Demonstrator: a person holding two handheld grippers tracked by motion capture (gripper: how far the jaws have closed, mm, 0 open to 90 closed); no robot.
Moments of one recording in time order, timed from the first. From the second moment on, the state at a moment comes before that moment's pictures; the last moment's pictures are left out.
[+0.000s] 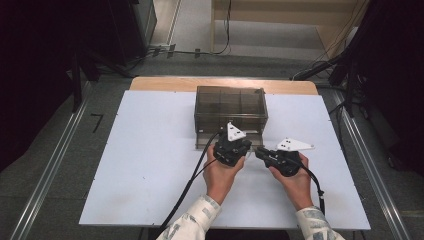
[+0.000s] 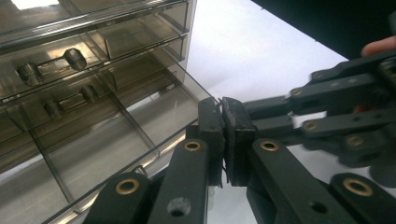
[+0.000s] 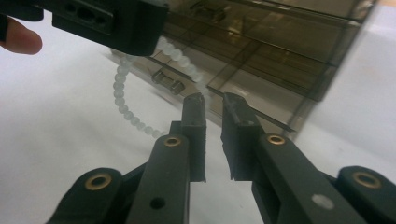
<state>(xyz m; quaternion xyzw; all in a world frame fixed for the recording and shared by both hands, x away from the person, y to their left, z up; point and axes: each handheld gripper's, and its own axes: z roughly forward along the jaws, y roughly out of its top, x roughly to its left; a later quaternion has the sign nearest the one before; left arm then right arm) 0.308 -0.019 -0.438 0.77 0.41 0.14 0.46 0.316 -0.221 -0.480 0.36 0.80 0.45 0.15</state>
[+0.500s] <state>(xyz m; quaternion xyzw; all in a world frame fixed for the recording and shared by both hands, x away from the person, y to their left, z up) 0.302 -0.022 -0.439 0.78 0.41 0.14 0.46 0.323 -0.208 -0.487 0.35 0.81 0.45 0.15</state>
